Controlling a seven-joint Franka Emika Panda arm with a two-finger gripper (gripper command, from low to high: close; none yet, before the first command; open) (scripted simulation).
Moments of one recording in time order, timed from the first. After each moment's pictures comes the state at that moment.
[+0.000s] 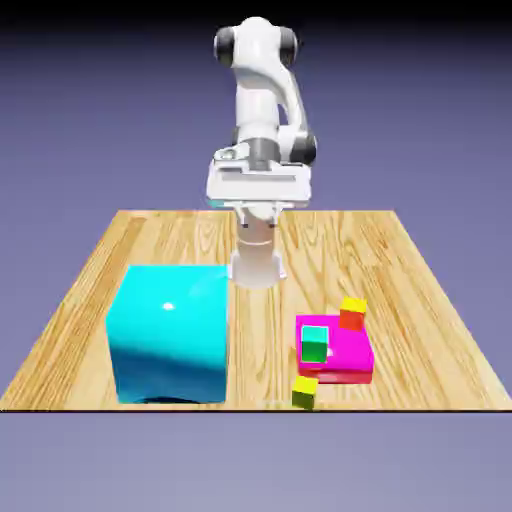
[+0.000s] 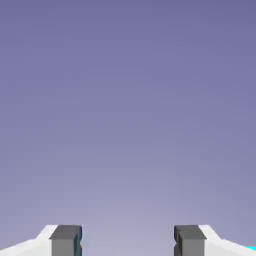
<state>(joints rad) 0.00 -0.53 0.02 -2.78 -0.01 3.01 0.76</state>
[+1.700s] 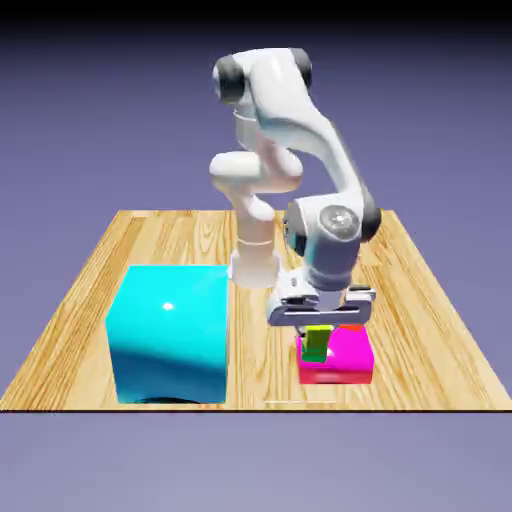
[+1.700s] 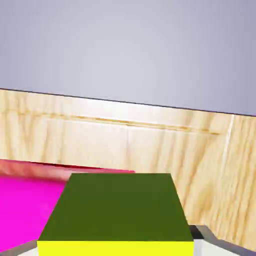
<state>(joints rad) 0.05 0.20 0.21 -2.10 -0.07 2.03 0.87</state>
